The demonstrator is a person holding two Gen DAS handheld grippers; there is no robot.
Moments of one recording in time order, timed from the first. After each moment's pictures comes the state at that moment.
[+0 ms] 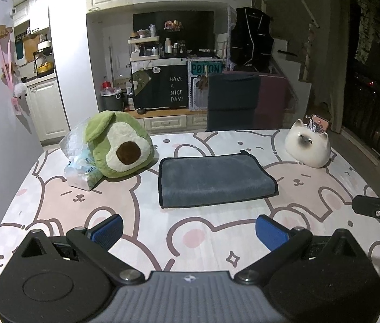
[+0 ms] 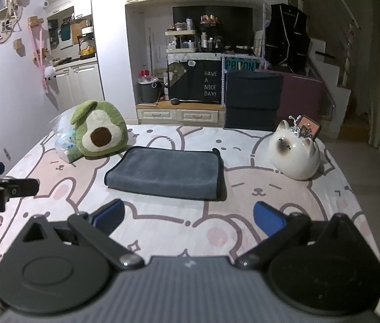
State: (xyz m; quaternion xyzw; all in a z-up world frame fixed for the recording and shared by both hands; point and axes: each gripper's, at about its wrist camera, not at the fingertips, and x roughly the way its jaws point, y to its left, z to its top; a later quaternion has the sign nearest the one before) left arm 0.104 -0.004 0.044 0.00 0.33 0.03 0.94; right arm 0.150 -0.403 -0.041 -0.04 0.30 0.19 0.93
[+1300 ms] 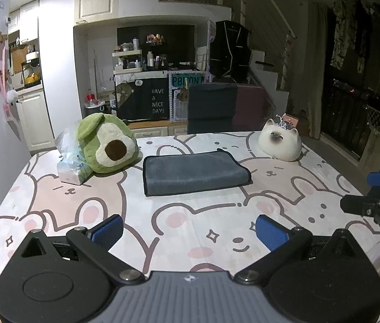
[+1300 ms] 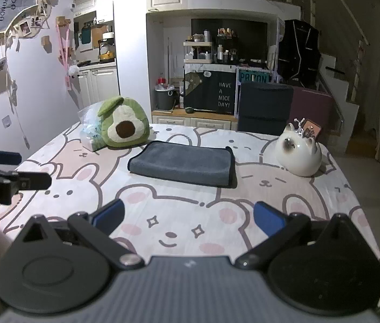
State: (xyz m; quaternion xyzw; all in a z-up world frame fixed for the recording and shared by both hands) left arm 0.025 -0.008 0.031 0.00 0.29 -0.02 0.96; right arm 0.068 -0.422 -0.046 -0.05 0.27 0.22 0.94
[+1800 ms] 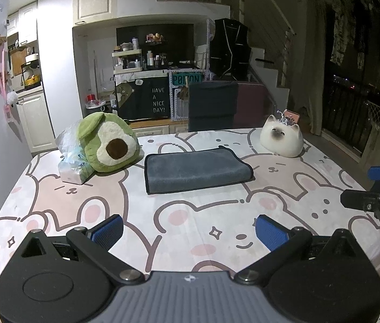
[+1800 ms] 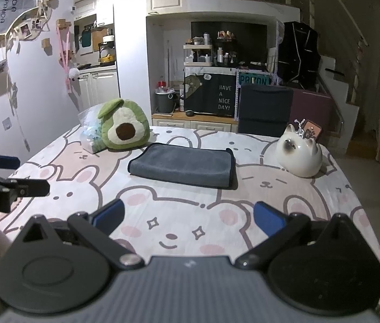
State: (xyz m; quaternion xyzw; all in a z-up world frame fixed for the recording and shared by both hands) left arm 0.023 -0.009 0.027 0.01 0.30 -0.02 0.95; right arm 0.070 -0.419 -0.049 -0.05 0.26 0.22 0.94
